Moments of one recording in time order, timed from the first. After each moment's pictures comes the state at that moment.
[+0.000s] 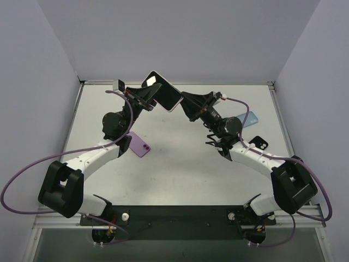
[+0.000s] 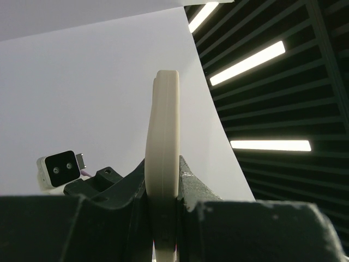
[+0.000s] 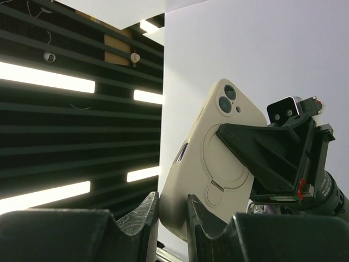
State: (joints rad) left arm -0.47 1.40 0.84 1.15 0.20 -1.78; right arm 0.60 1.43 0.77 1.21 -0.26 2.01
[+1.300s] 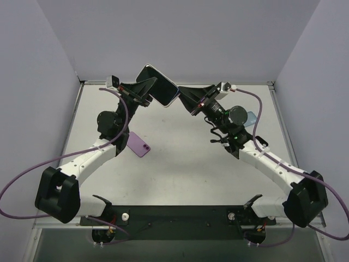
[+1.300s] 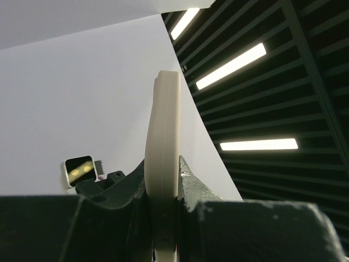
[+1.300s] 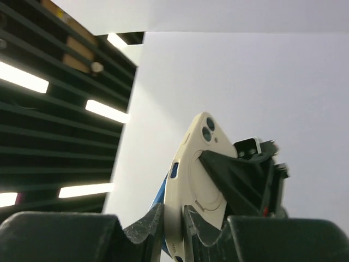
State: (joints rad) left arm -0.47 1.34 0.89 1.10 0.17 -1.78; right arm 0.63 1.35 0.89 0.92 -0.21 1.78
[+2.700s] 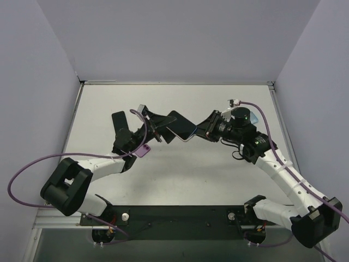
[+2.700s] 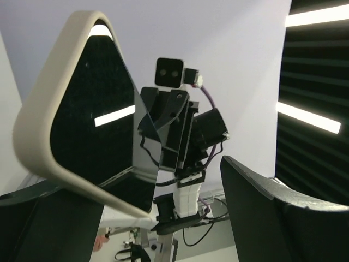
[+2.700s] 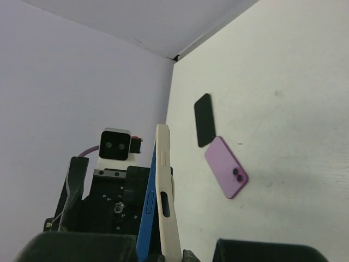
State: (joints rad) left arm -0.57 1.42 0.60 1.17 0.42 -1.83; right arm 0.49 1.10 0.94 -0.21 -0.40 1.02
